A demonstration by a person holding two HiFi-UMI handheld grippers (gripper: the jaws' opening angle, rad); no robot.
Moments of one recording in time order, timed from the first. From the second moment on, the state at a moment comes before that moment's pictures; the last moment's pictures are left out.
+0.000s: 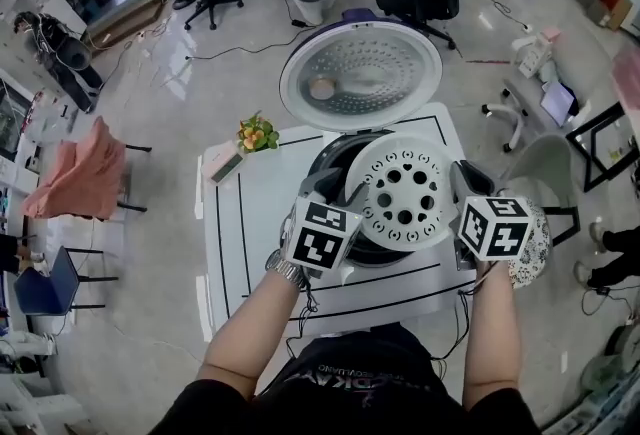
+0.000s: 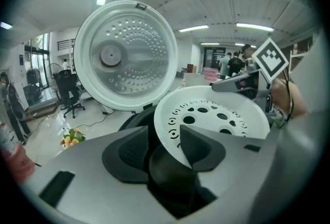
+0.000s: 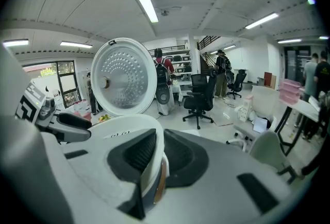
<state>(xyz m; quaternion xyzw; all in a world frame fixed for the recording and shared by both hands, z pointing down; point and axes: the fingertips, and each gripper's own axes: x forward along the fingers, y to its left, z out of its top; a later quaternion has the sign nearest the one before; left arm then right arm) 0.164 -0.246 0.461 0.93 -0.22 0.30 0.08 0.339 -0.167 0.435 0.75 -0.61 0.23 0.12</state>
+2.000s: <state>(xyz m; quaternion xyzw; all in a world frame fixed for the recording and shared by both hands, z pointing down) 0.192 -0.242 0.461 0.91 -0.23 0.30 0.15 0.352 -0.155 0.455 0.69 -0.64 0.31 0.12</state>
